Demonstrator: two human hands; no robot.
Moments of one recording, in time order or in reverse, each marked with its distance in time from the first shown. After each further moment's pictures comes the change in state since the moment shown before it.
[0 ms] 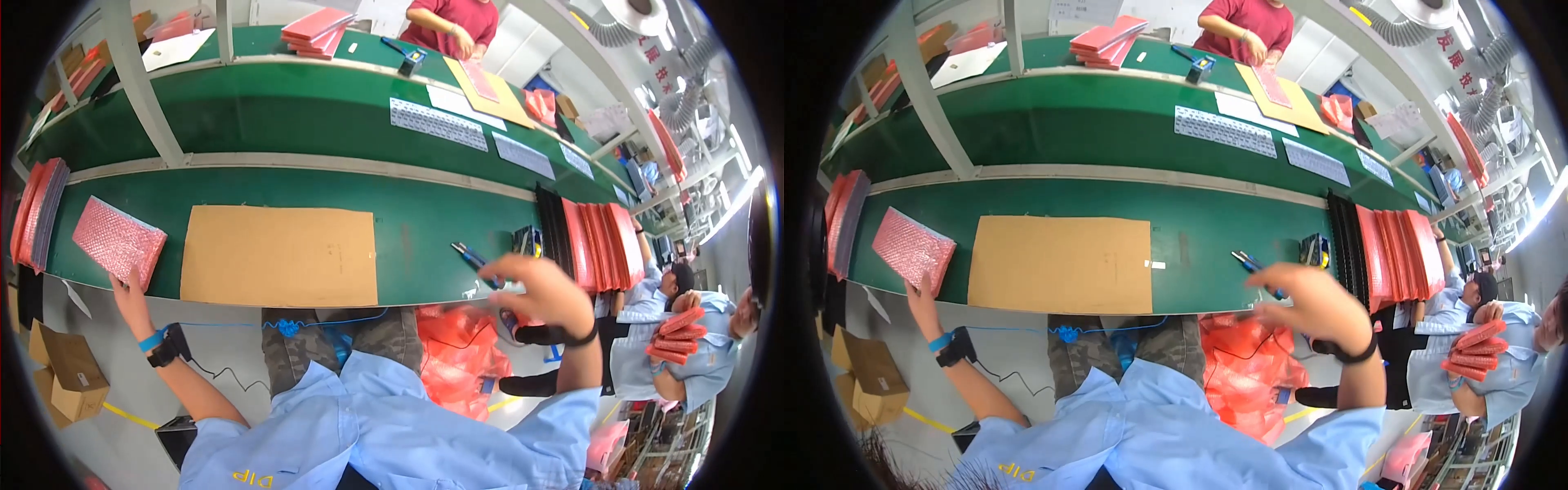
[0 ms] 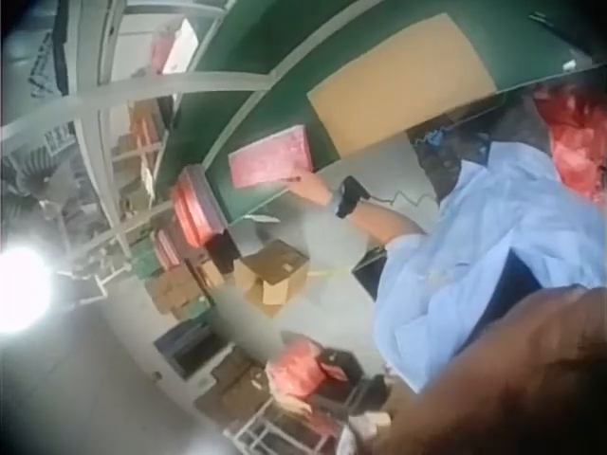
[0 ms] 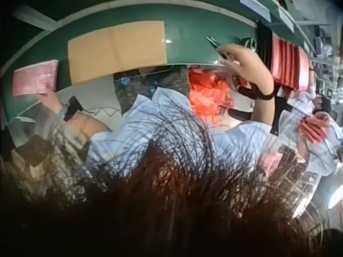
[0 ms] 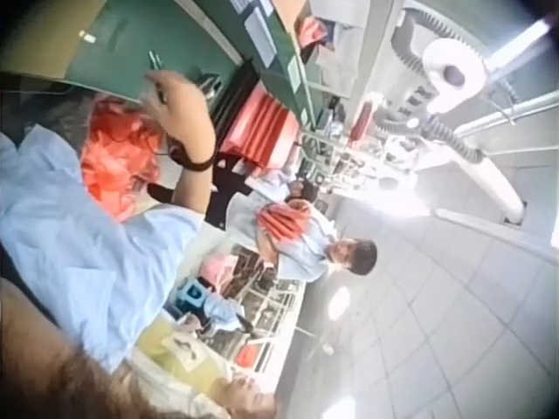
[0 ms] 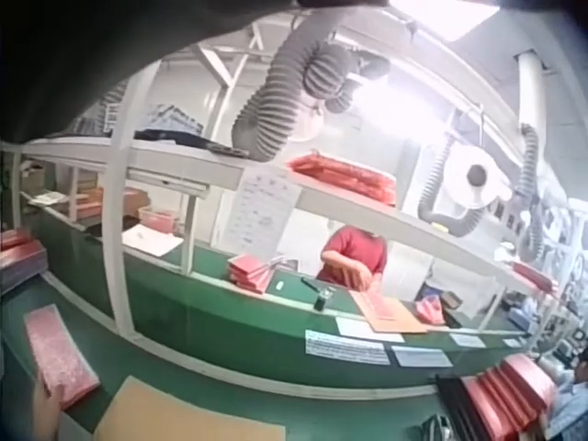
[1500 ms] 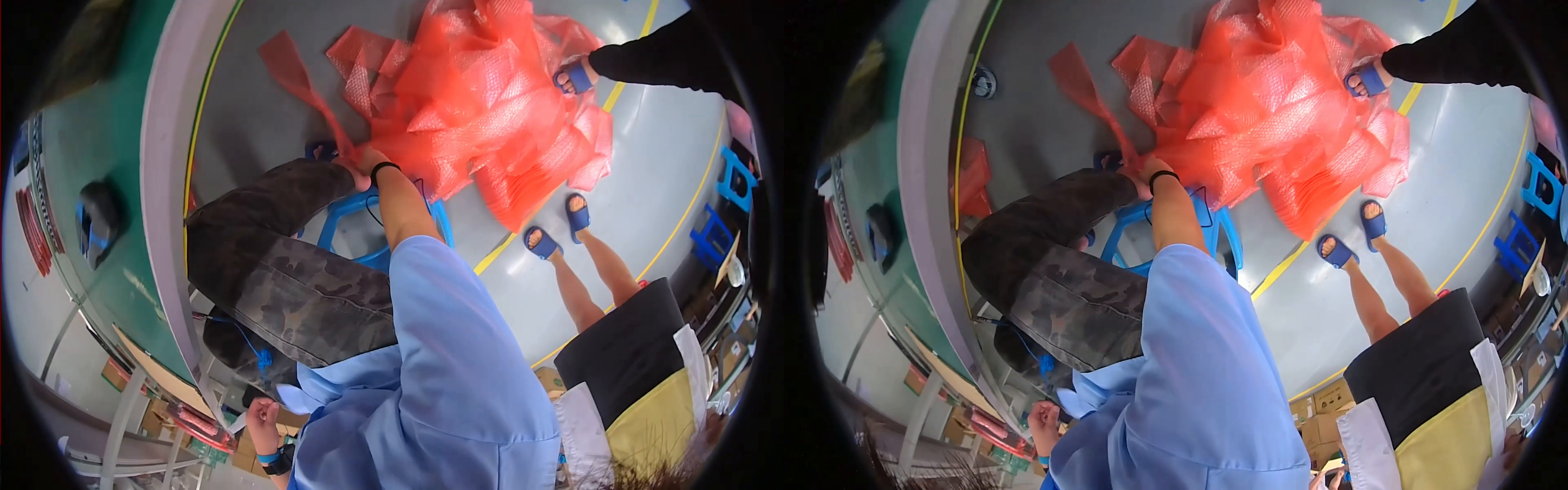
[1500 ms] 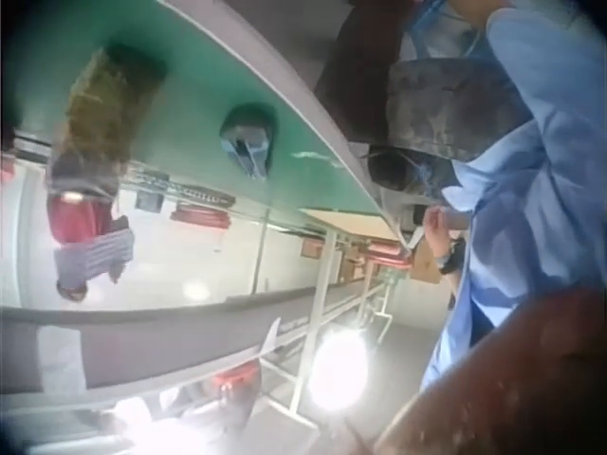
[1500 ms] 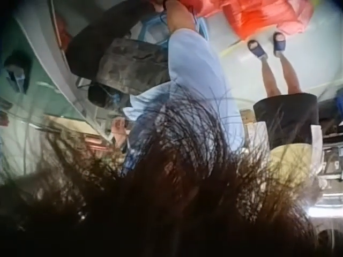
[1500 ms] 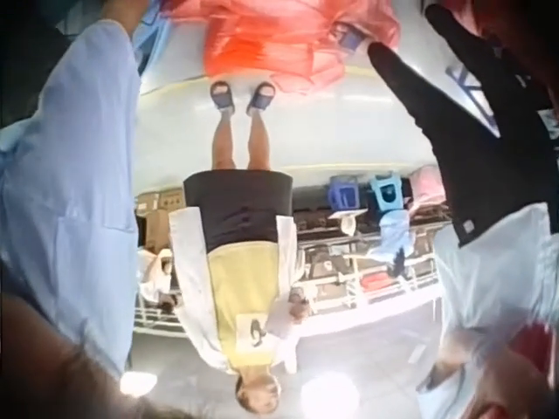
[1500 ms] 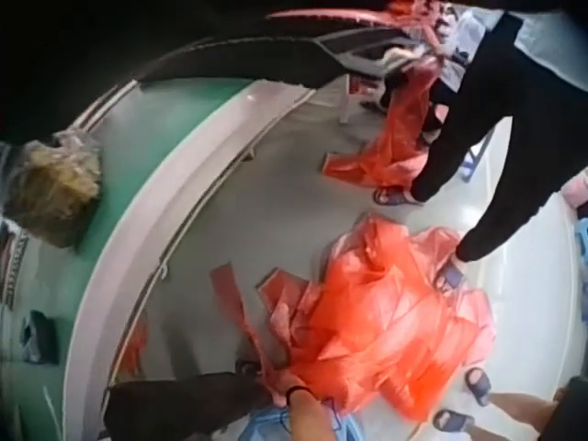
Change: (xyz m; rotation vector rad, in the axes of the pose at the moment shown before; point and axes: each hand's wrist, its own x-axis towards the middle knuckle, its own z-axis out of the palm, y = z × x) left_hand -0.264 0.140 0.128 1.093 -1.251 -0.225; right_hand 0.111 0.317 0.811 1.204 0.142 1.105
